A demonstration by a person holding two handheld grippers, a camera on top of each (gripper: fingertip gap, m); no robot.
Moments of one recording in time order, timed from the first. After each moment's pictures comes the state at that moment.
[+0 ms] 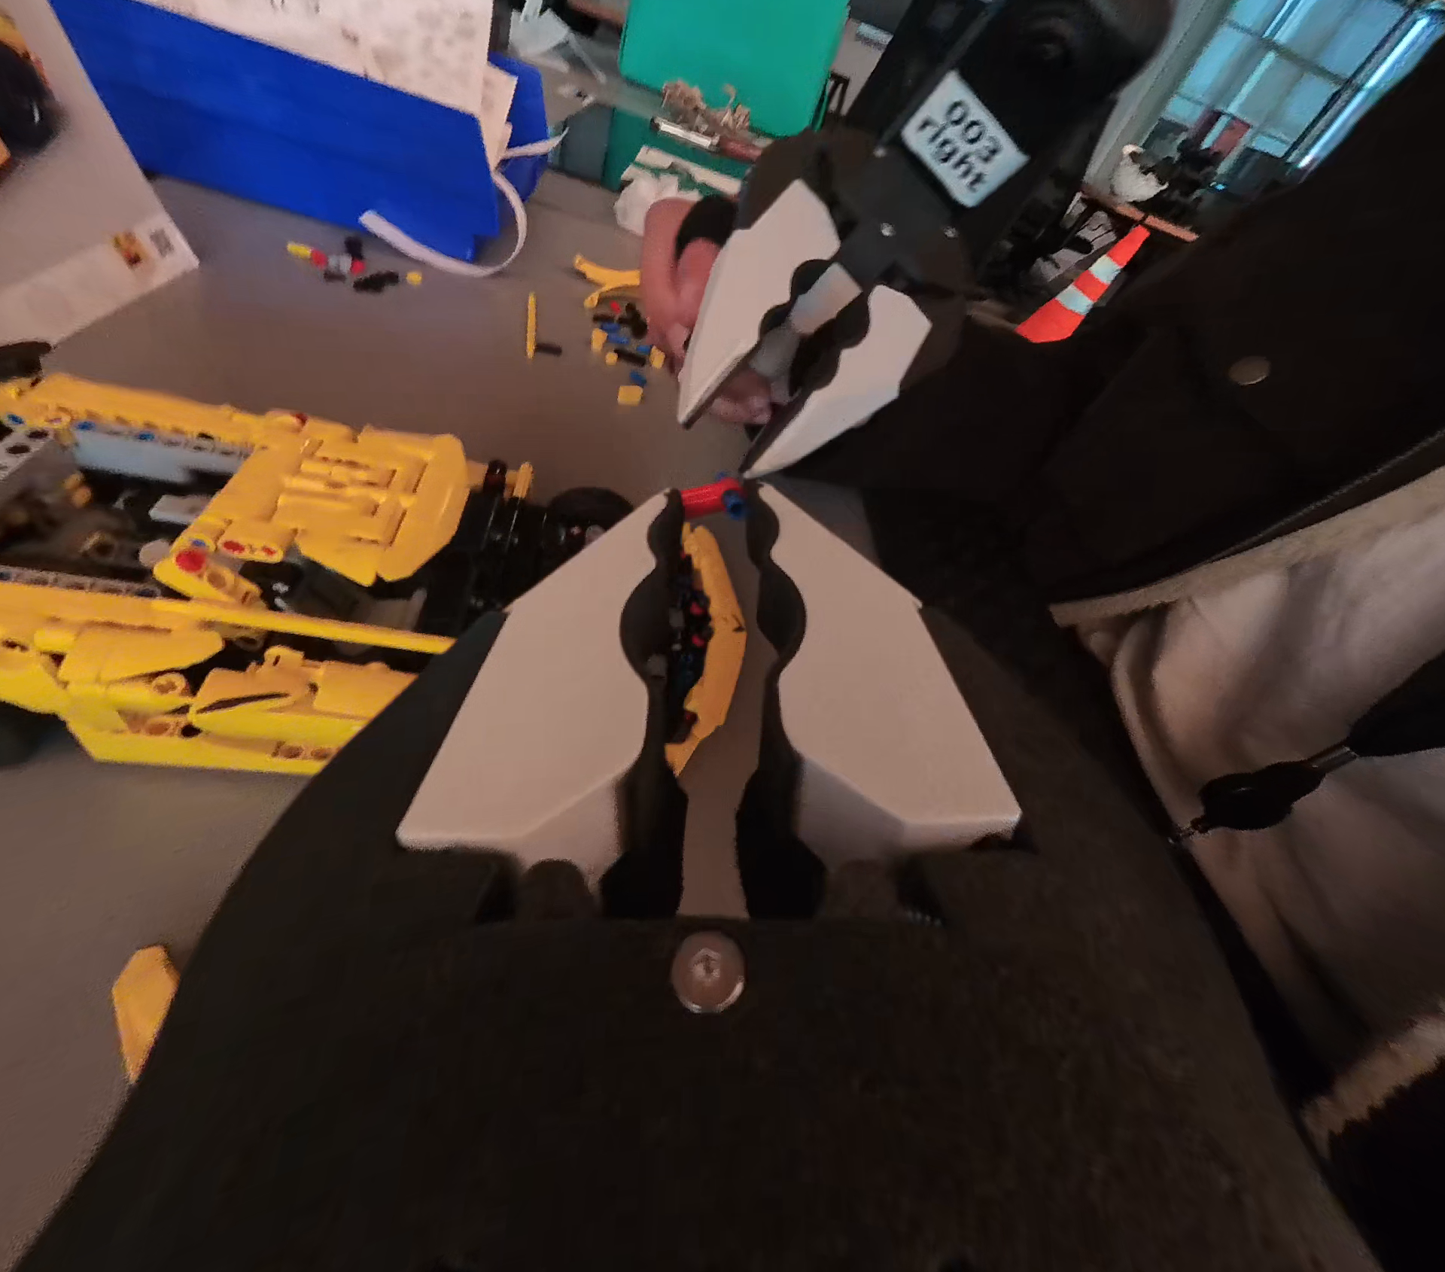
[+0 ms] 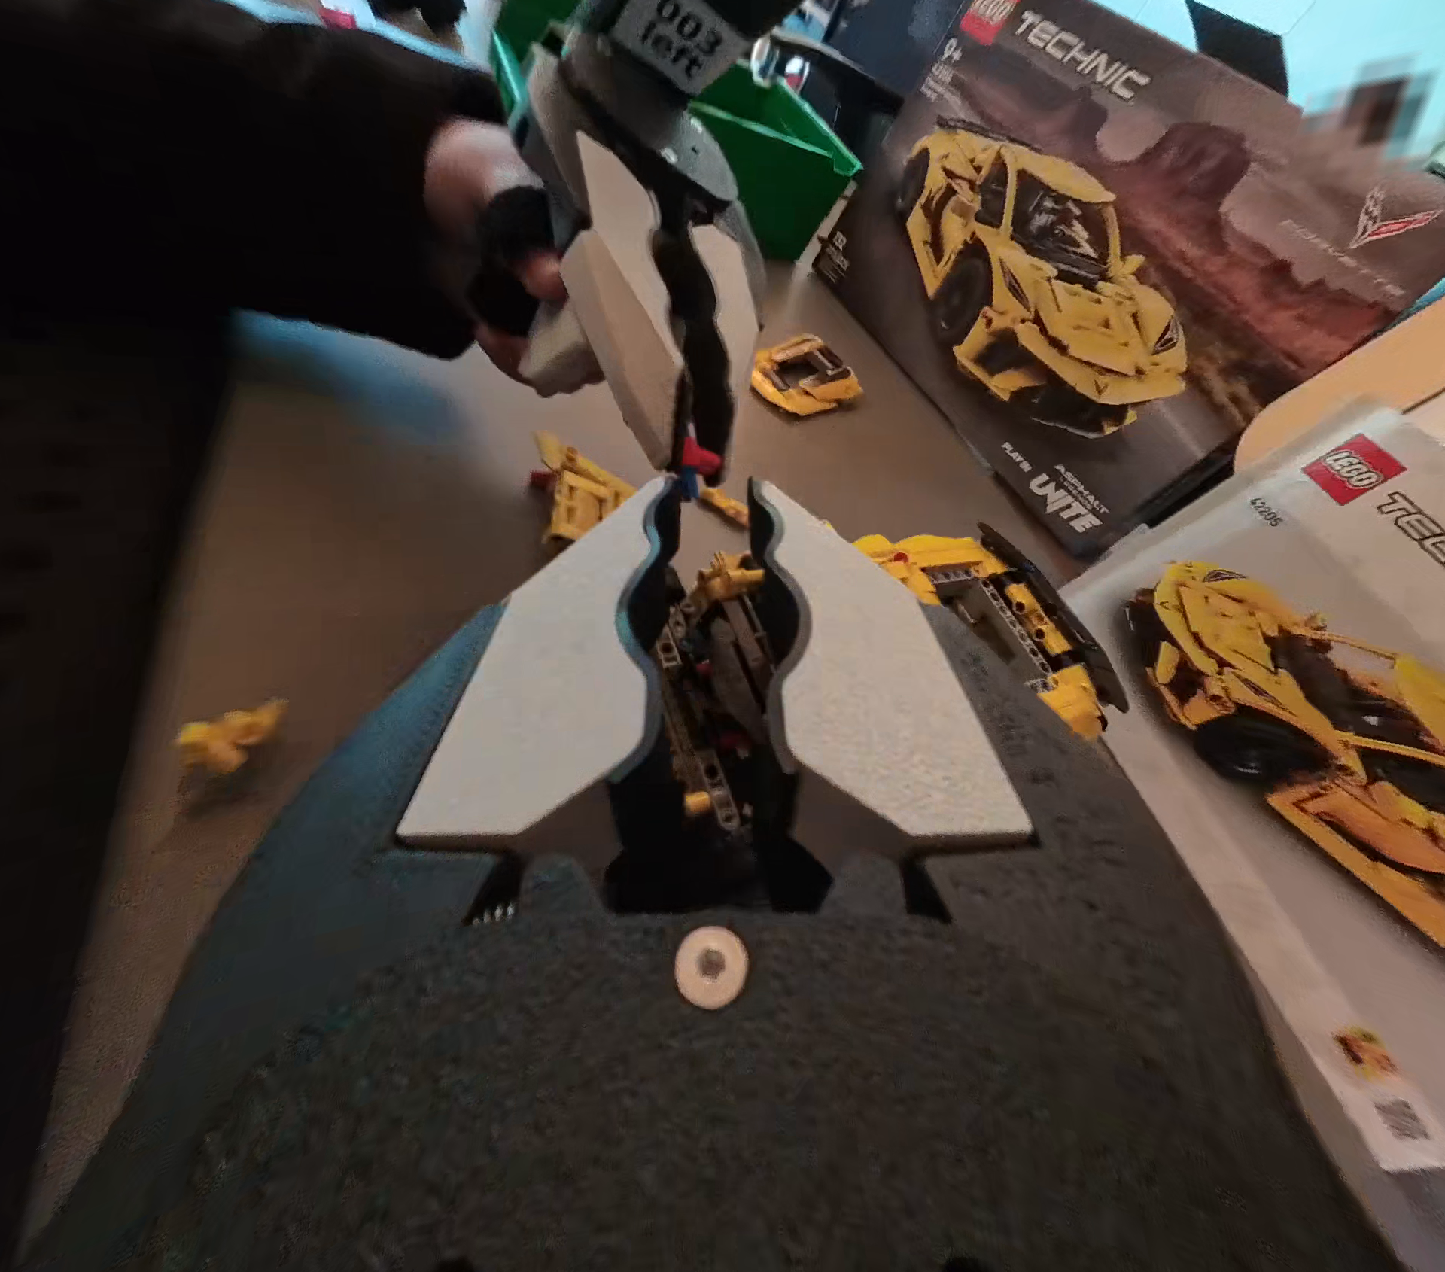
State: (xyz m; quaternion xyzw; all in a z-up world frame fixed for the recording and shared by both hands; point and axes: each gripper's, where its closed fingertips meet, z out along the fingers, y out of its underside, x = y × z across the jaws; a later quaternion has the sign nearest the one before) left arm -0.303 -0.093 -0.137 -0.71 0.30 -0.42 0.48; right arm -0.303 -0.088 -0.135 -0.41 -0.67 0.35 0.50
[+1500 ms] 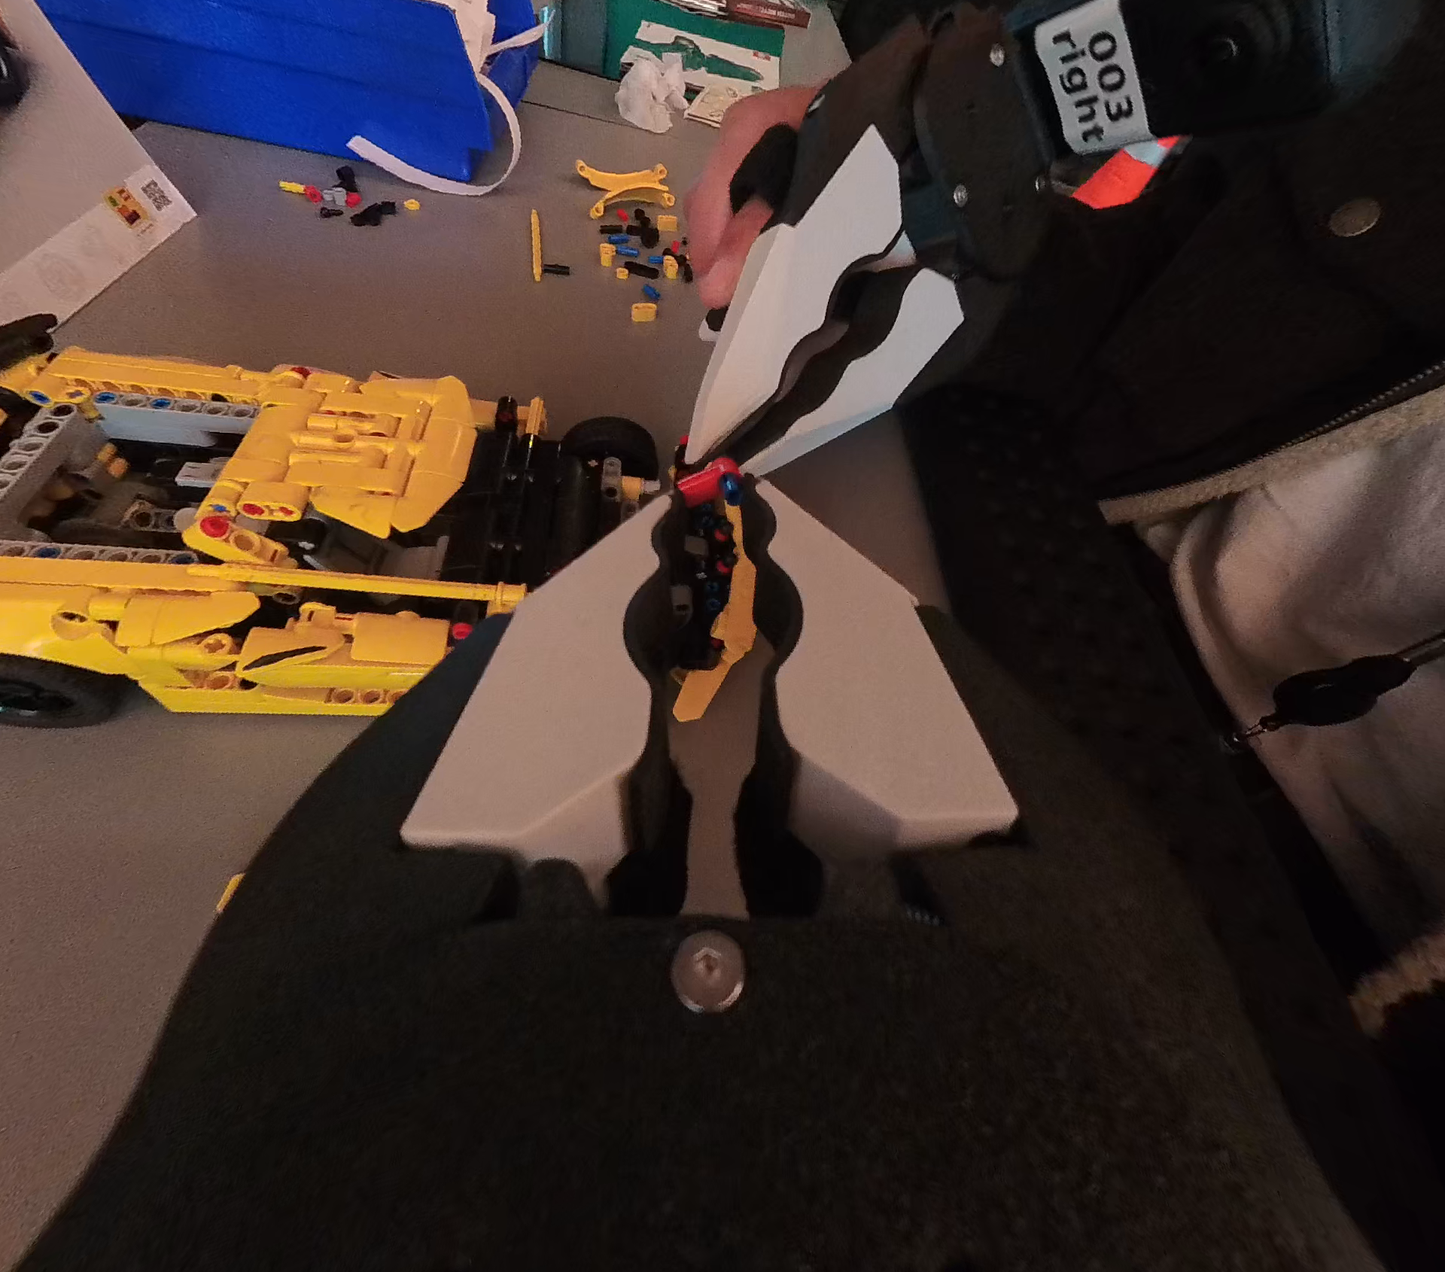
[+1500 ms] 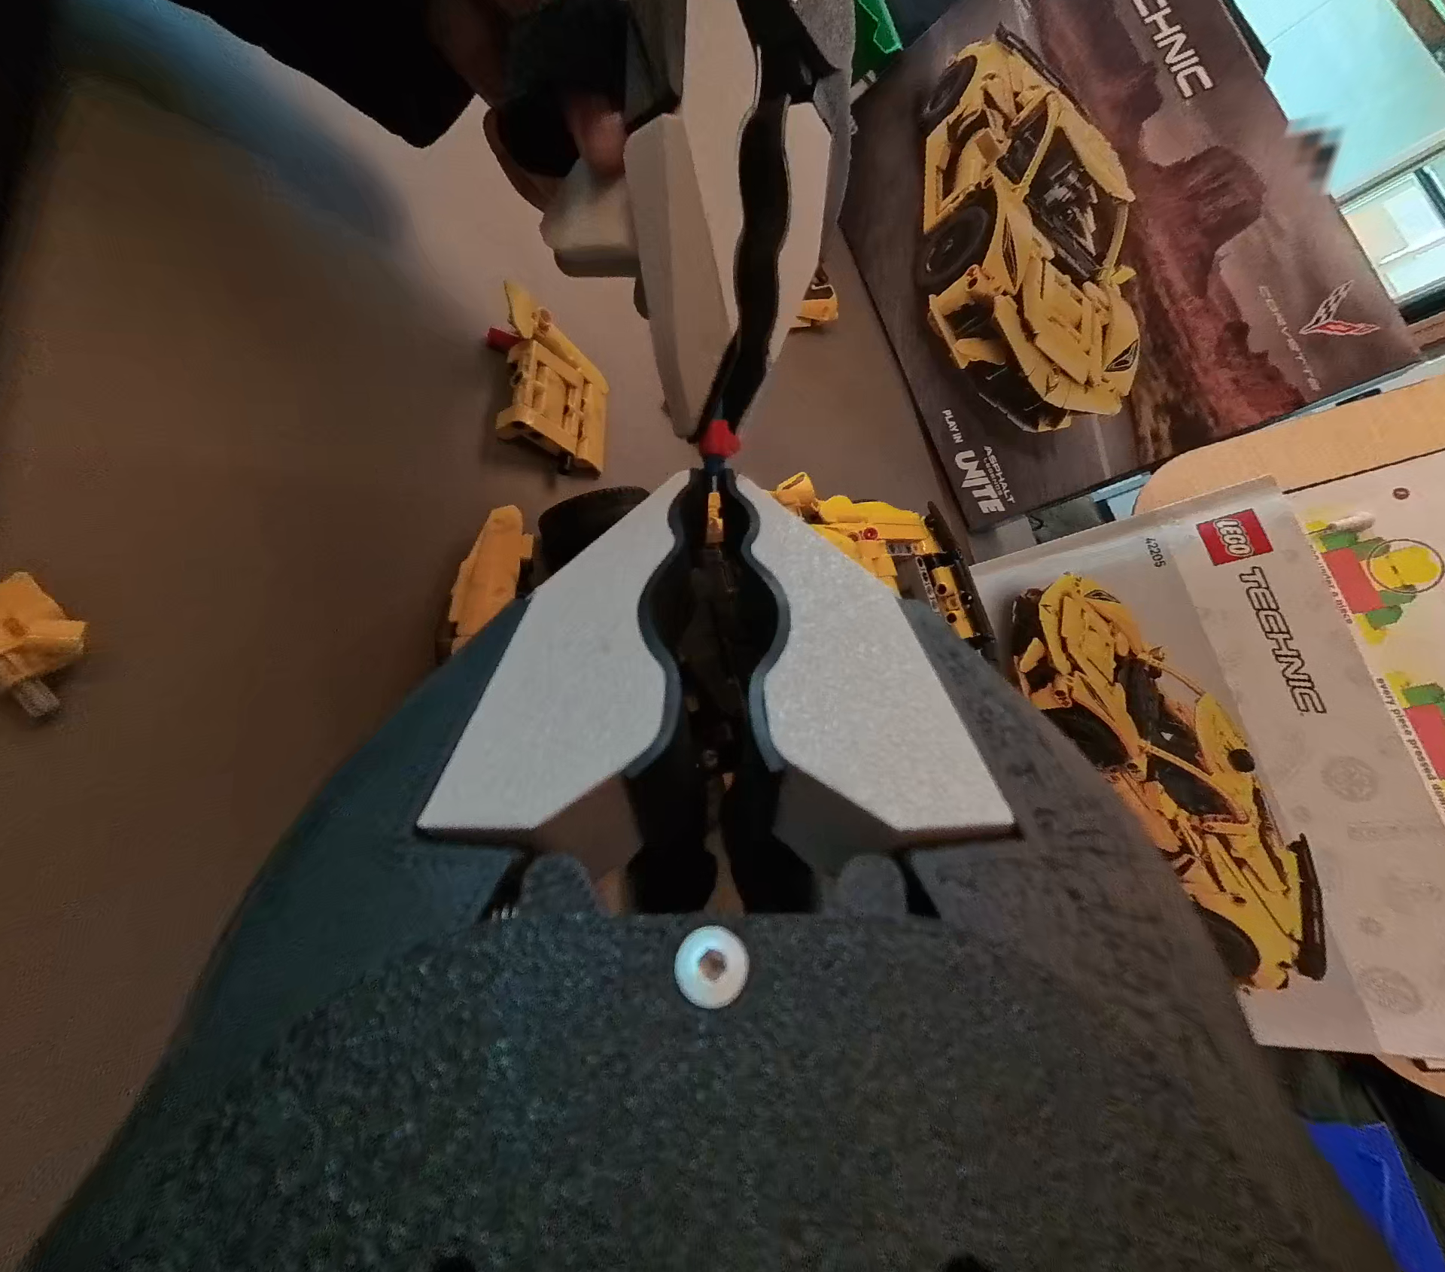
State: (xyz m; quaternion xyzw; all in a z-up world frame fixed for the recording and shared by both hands) left arm -0.307 -0.101 -0.153 -0.72 0.36 -0.37 0.46; right arm -0.311 -0.092 -0.159 -0.36 -0.75 0.18 0.53
